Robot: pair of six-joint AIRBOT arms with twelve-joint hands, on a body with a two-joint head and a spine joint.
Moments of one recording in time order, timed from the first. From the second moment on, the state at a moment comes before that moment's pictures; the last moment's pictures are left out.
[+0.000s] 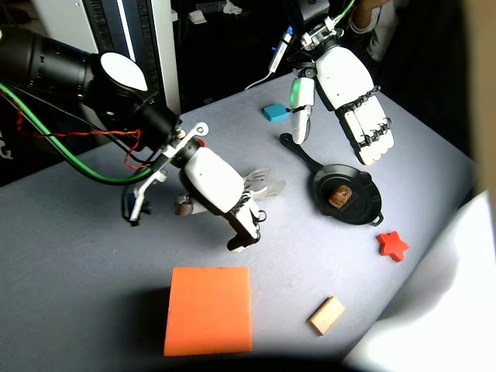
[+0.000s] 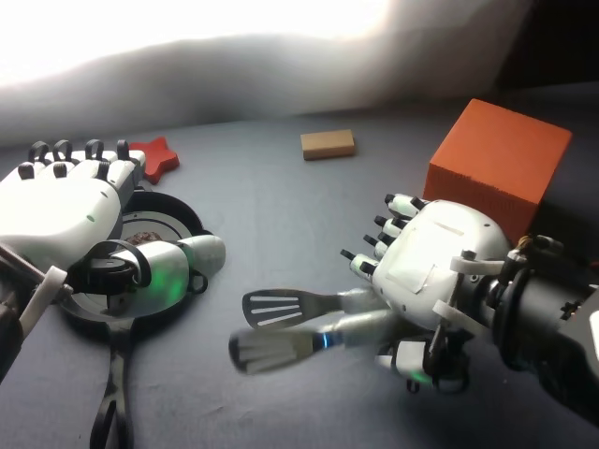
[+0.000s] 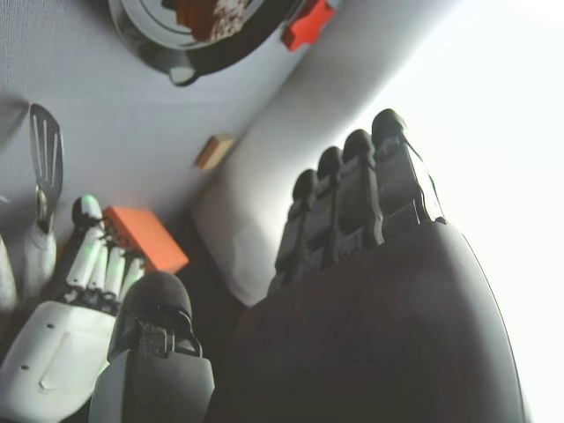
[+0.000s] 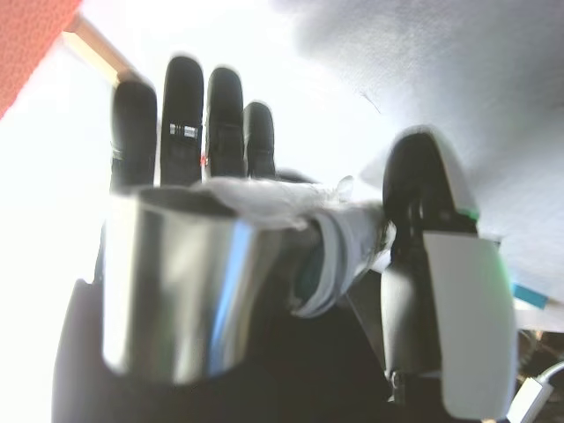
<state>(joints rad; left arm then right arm) 0.45 -0.80 0.50 -1.43 -1.08 2.14 -0.44 -1.23 0.79 -1.68 -0.71 0.27</state>
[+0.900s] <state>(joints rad) 0.39 -0.84 0.43 -1.43 -1.09 2.17 -0.21 -0.85 0.58 -1.25 -0.75 0.07</state>
